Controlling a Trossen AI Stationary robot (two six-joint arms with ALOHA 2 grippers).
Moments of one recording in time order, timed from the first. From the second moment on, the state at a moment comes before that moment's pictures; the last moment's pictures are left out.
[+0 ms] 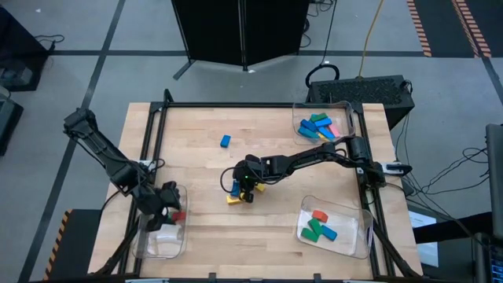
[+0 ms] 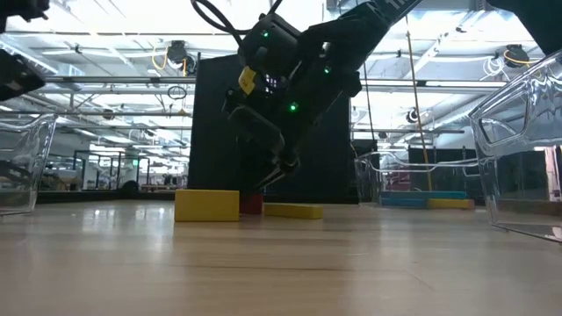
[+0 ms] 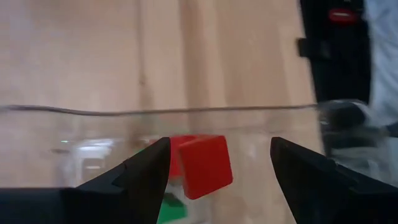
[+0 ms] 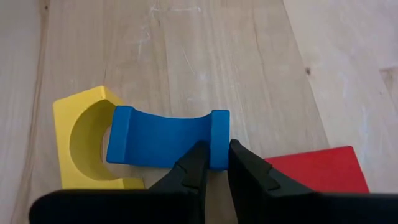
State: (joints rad) left arm -0.77 0.83 0.56 -0.63 -0.04 -0.74; right arm 0.03 2.13 1.40 -0.16 0.03 0.20
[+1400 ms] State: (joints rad) left arm -0.78 0.76 0.63 -0.74 -0.68 -0.41; right arm 0.01 2.13 1.40 -0.14 0.08 0.25
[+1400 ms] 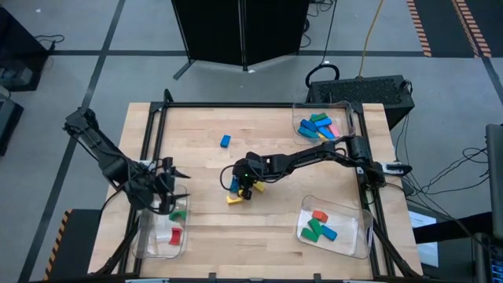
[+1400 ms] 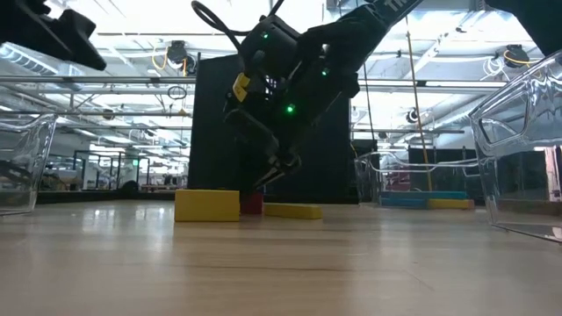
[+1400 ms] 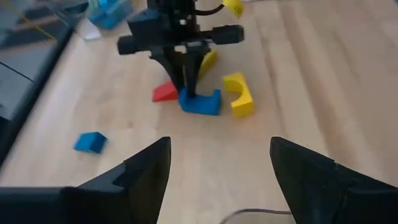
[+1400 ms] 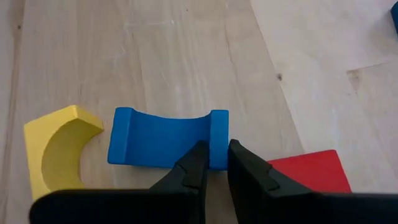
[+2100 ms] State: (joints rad) left arm -0.76 1.03 0.63 -0.43 -0.72 0.11; right arm 0.00 2.07 1.40 0.08 -0.18 0.32
